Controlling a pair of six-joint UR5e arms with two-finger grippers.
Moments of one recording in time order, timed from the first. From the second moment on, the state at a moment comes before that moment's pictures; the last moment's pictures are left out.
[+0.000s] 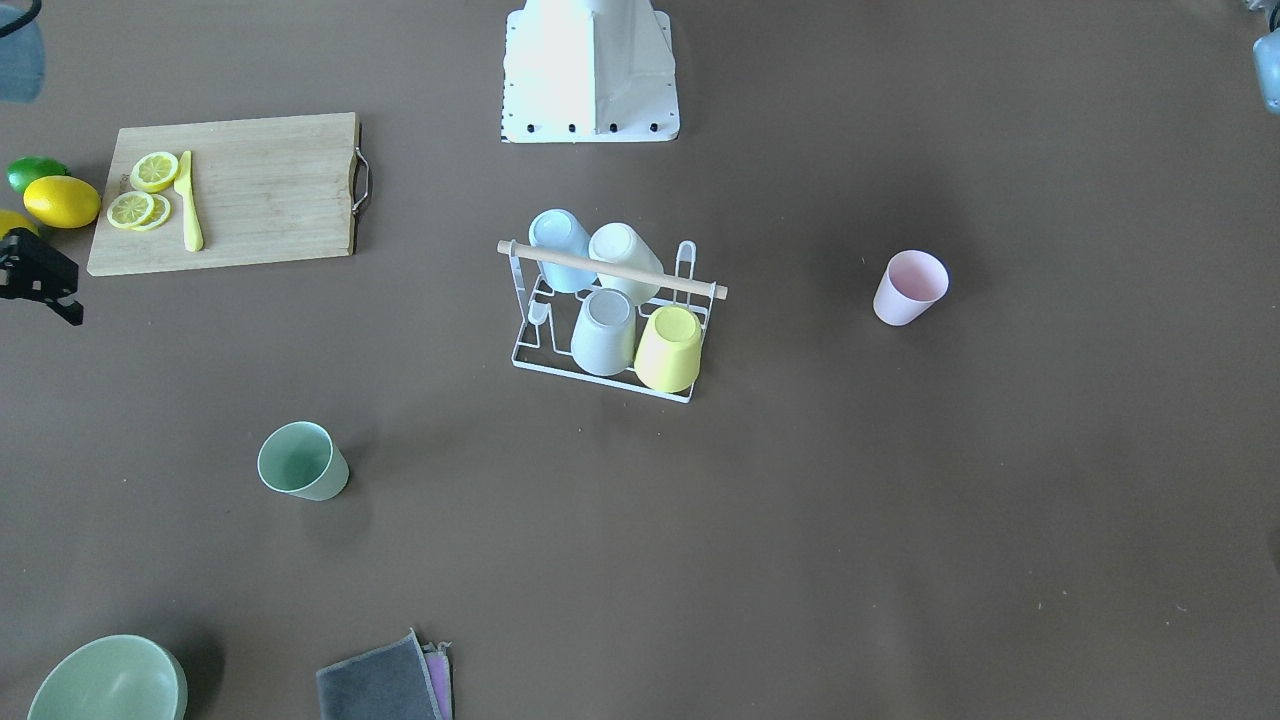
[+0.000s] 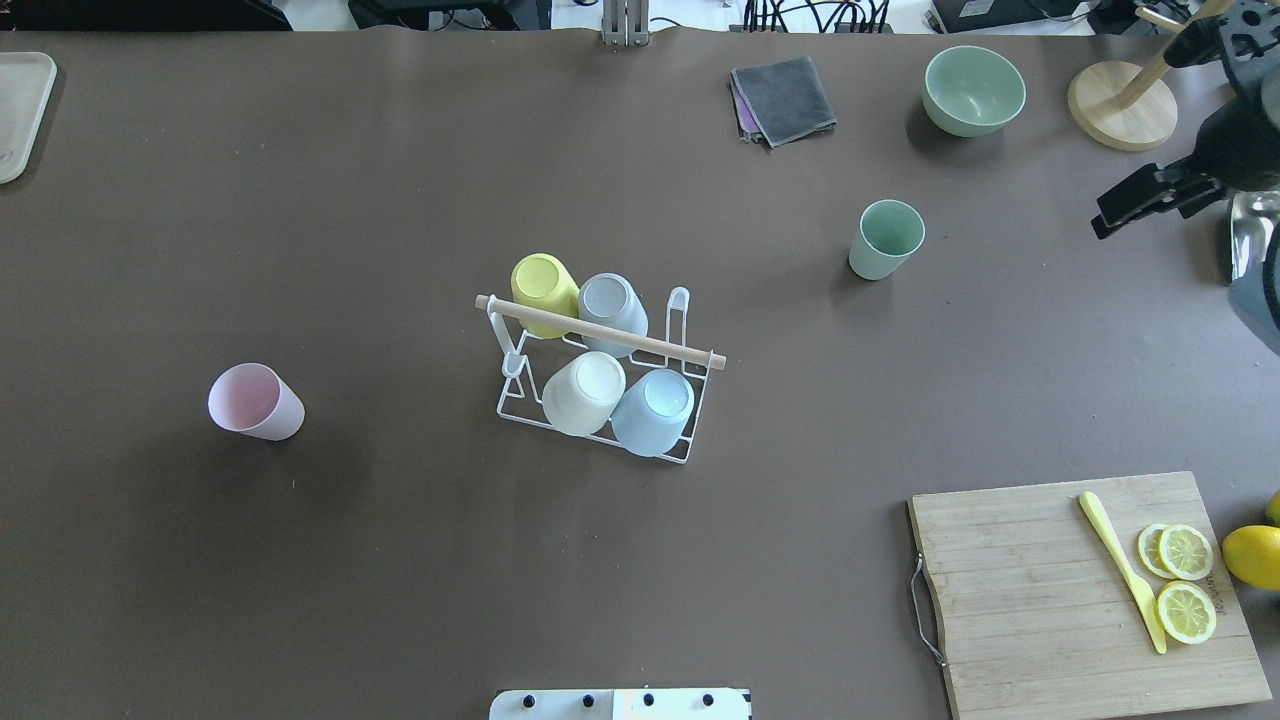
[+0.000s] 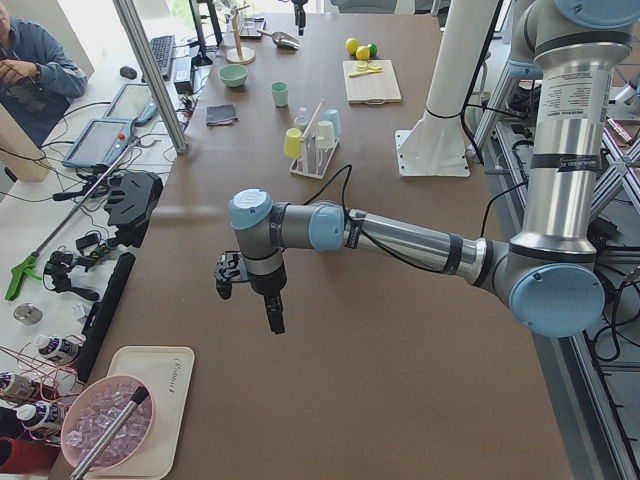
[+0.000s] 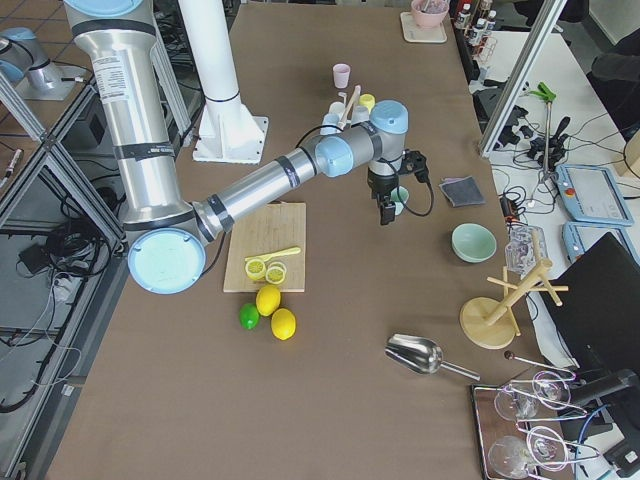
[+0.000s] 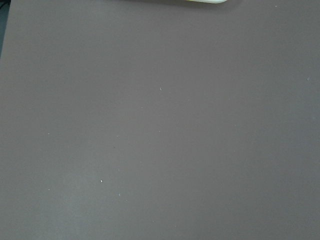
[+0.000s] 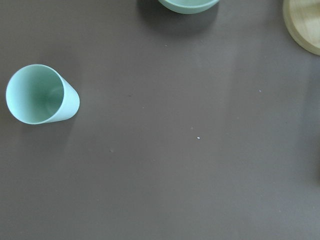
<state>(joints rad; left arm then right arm) -1.42 -1.64 -1.76 -1.30 -2.12 -0.35 1.15 -1.34 1.90 -1.66 2.23 0.36</state>
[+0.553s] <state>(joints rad) -1.22 -1.76 -1.72 -1.18 -2.09 -0.35 1.11 -1.04 1.64 -1.70 2.21 0.37</state>
